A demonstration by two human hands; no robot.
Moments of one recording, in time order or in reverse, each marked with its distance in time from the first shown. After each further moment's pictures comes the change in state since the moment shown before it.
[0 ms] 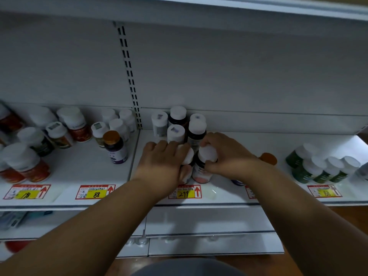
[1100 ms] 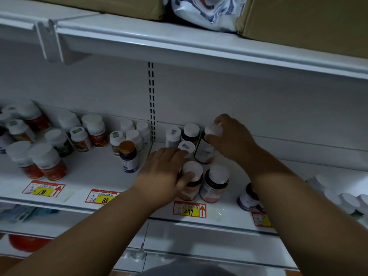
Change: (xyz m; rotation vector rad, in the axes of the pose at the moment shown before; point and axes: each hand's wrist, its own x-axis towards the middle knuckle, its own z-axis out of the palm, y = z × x) left_hand -0.001 -0.013 -0.027 -0.246 0.015 -0.193; right_hand 0.069 -0.021 -0.041 -0.046 0.320 0.055
